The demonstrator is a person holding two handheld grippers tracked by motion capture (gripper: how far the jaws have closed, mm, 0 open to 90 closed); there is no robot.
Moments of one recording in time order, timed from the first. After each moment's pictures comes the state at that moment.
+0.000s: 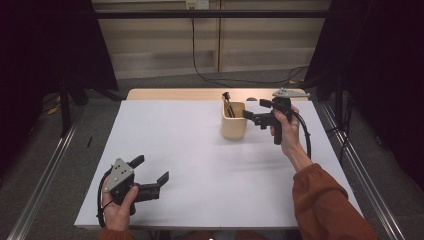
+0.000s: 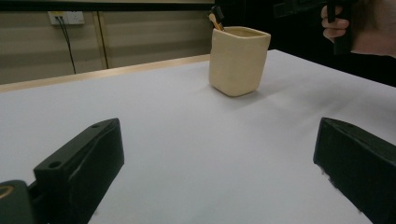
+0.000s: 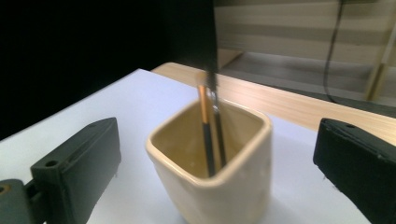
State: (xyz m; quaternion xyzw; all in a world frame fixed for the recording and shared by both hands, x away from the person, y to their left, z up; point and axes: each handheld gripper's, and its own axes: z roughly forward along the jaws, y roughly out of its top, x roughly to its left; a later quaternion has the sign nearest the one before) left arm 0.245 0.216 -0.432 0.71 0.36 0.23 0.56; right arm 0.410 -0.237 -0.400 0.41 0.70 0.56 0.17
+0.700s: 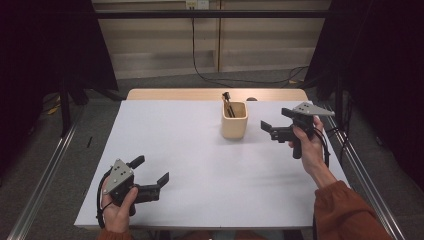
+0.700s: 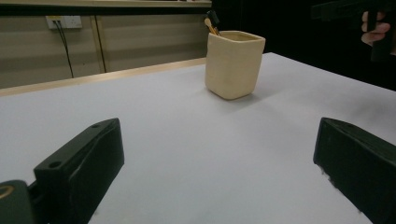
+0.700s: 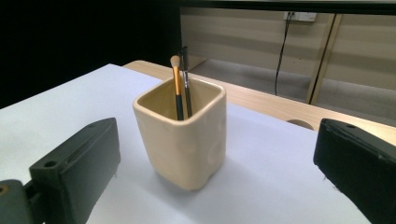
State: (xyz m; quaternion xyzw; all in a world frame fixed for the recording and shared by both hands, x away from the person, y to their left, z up) left arm 0.241 0.214 -0.430 0.71 0.35 0.23 0.56; right arm 0.346 -0.269 -0.394 0.42 0.69 0.53 0.25
